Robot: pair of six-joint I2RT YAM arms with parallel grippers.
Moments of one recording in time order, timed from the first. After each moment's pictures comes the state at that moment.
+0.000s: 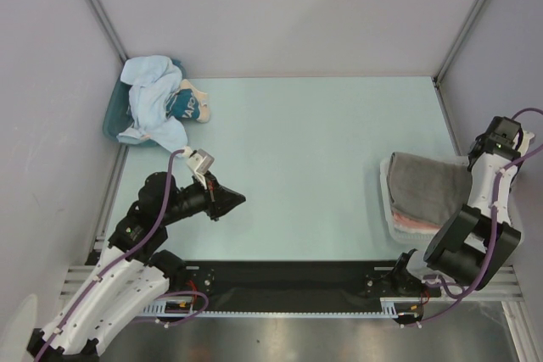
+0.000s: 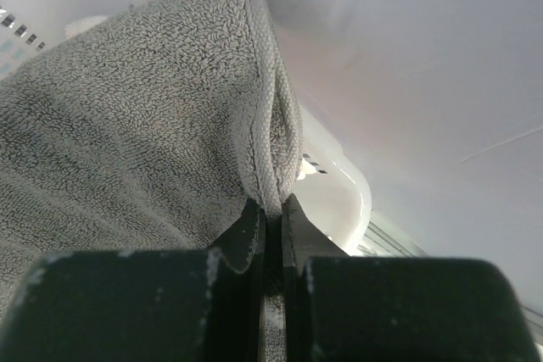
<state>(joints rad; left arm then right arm) -0.53 0.53 0.61 -0.37 0.47 -0.38 -0.58 1.35 1.10 -0.70 0.63 -0.06</state>
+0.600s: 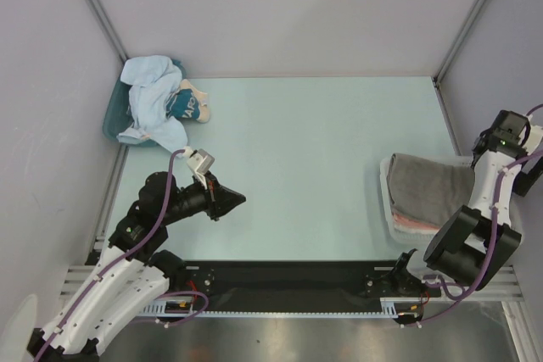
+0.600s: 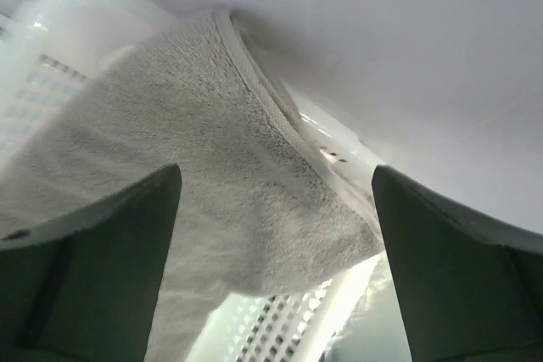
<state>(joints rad) -0.53 0.53 0.61 -0.37 0.47 -0.37 -0.58 1.35 1.13 -0.66 0.62 0.06</state>
